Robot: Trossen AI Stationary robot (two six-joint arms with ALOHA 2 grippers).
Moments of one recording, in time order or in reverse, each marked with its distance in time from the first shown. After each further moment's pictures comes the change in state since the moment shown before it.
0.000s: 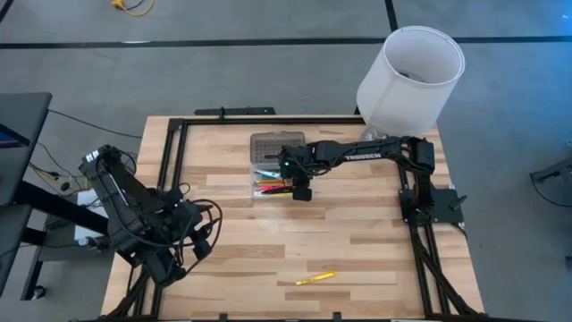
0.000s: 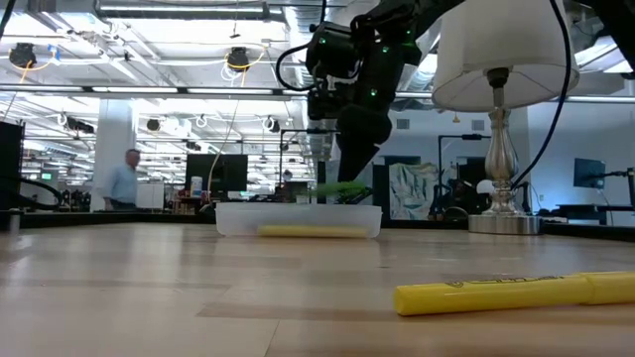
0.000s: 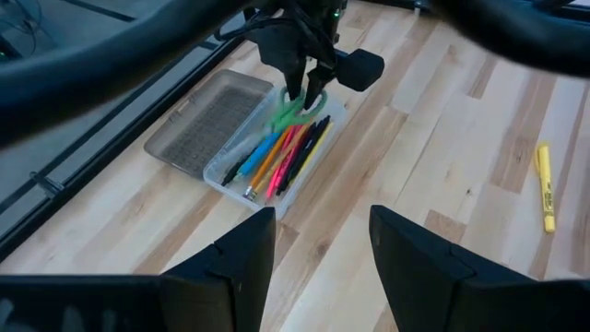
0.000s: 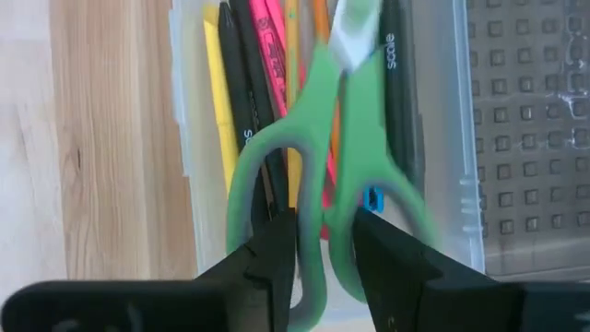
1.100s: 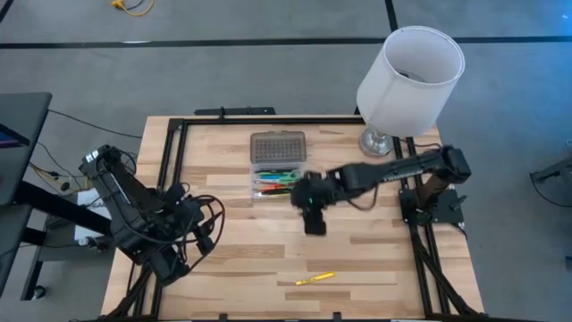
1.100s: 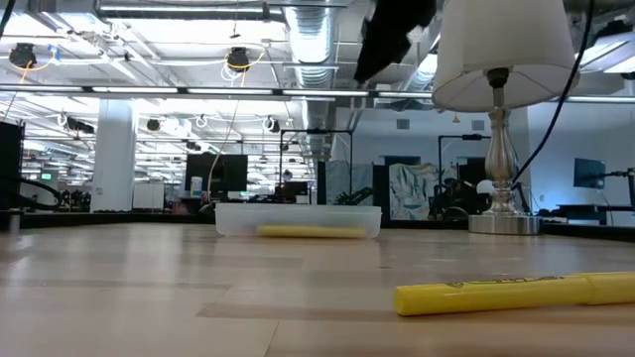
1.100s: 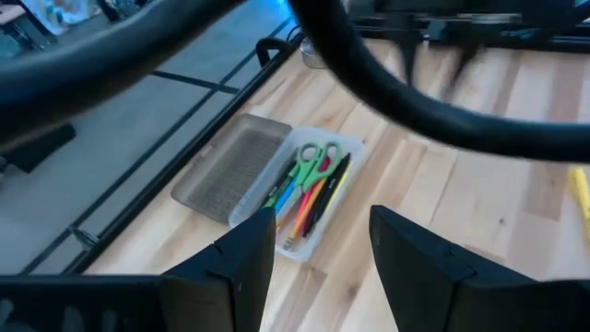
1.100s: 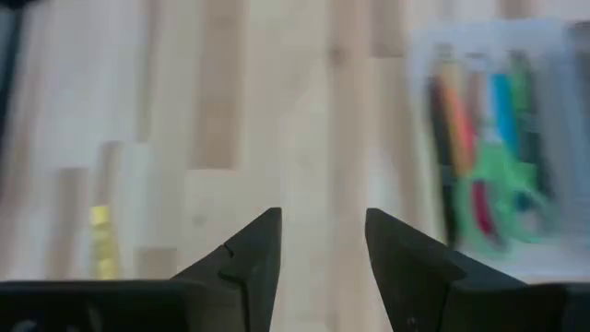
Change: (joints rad) left arm 0.031 0.000 0.000 0.000 -0.113 0.109; right arm 0.327 -0.255 0.018 -0.101 0.000 0.290
